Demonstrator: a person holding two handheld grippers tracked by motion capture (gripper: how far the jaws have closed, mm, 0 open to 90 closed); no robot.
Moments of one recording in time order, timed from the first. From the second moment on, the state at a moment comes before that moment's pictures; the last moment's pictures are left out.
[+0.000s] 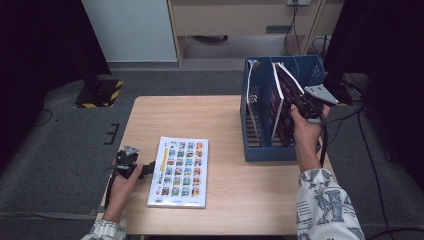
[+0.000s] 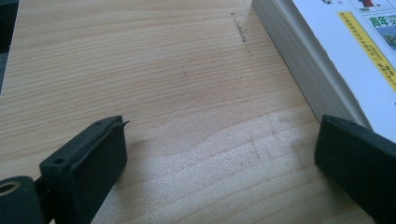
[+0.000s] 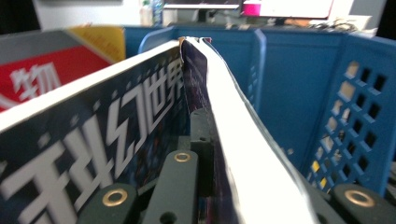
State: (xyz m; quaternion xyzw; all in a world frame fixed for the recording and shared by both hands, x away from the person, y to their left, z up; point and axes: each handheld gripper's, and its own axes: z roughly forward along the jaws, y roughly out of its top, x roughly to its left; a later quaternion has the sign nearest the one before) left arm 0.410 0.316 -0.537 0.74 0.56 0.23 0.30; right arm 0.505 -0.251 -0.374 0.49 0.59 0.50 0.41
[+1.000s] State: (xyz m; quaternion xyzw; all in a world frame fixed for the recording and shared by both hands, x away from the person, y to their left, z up) left arm 0.410 0.316 -0.537 0.74 0.56 0.23 0.30; right arm 0.509 -0.226 -0.383 0.49 0.59 0.48 0.42
